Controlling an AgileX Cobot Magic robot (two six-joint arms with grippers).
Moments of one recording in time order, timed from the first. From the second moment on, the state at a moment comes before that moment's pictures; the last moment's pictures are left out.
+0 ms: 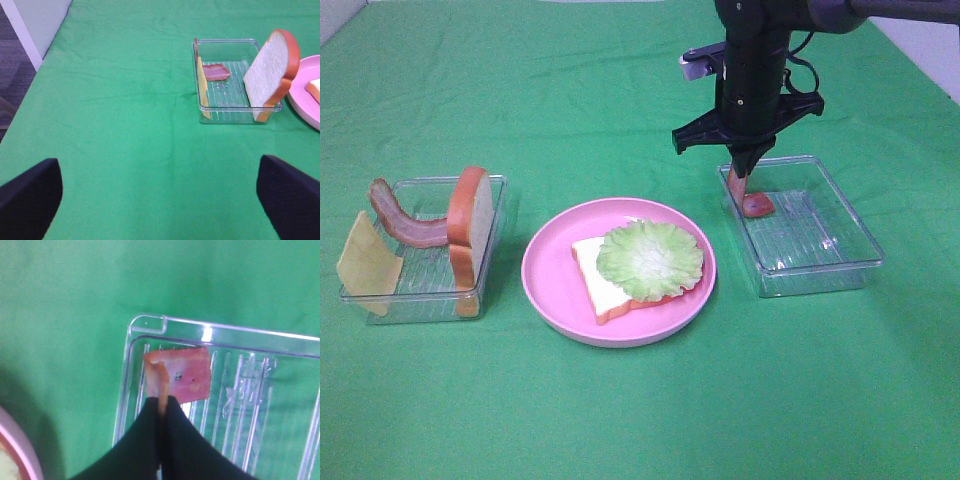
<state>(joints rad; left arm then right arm) 0.06 -0.01 -0.52 0.01 1.08 -0.03 0.41 2.30 -1.93 -0.28 1.05 0.25</state>
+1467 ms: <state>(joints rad) 0.06 -0.01 -0.52 0.01 1.08 -0.03 0.65 1.93 -1.72 0.19 1.13 -0.06</state>
